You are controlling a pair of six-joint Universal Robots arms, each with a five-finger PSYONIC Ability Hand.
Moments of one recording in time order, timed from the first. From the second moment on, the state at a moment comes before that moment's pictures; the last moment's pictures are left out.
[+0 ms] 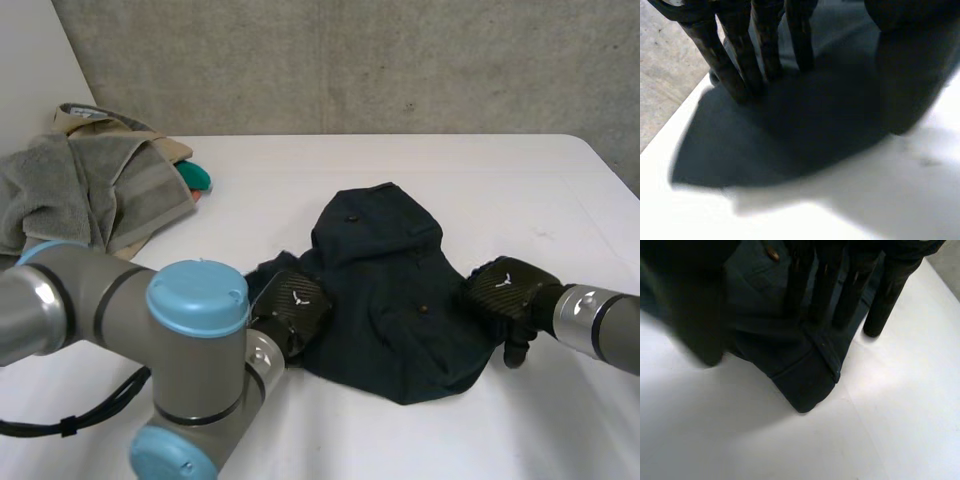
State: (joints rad) left arm 3.97 -2.16 -1.51 3.28 -1.64 3.67; right arm 1.69 -1.14 1.60 0.27 1.11 2.20; left_hand 0.62 0.60 0.58 0.58 0.41; right_hand 0.52 0.52 0.52 0.52 0.34
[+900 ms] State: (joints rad) left arm 4.14 -1.95 -0.95 3.20 -1.70 3.30; right arm 1.89 -1.11 0.78 0.03 1.37 2.94; left_hand 1.15 1.19 1.19 1.20 0.97; right_hand 1.10 1.17 1.19 1.19 1.01
